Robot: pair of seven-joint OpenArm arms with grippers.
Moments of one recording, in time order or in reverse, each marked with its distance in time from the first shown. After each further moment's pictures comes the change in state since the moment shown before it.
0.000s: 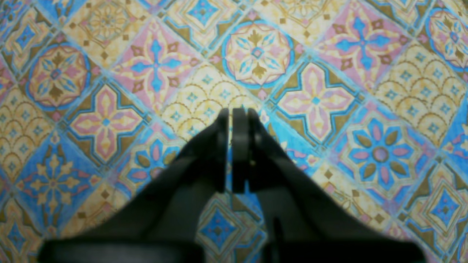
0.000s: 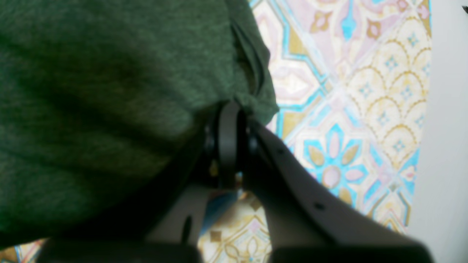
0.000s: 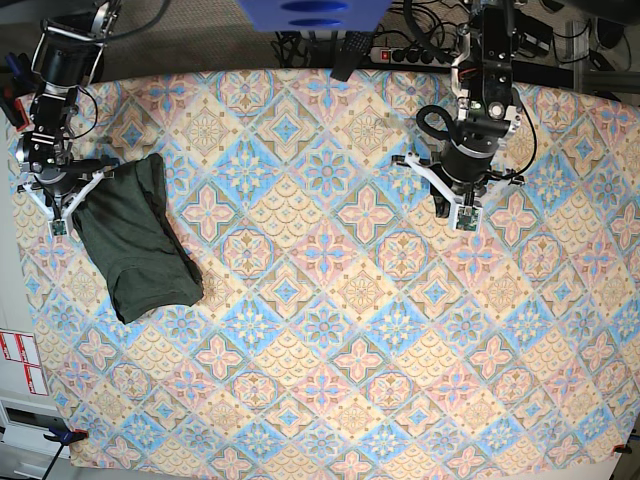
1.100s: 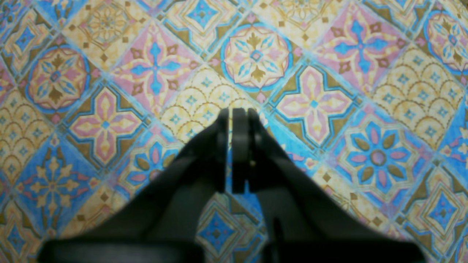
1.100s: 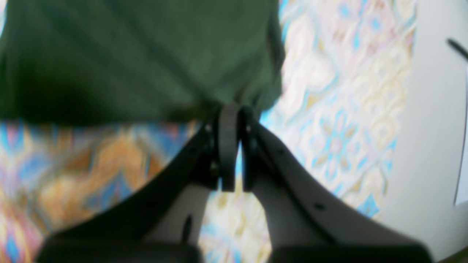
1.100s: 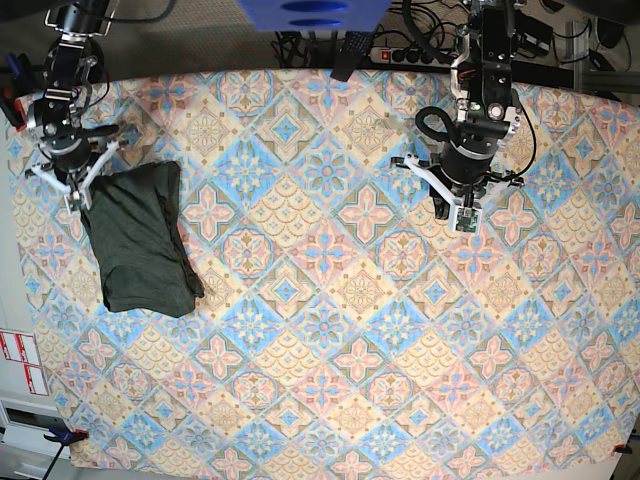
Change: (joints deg) left arm -0.2 0.3 0.0 0.0 0.0 0.0 0.0; right arm -16.2 -4.6 0.1 24.6 -0.5 0.6 -2.6
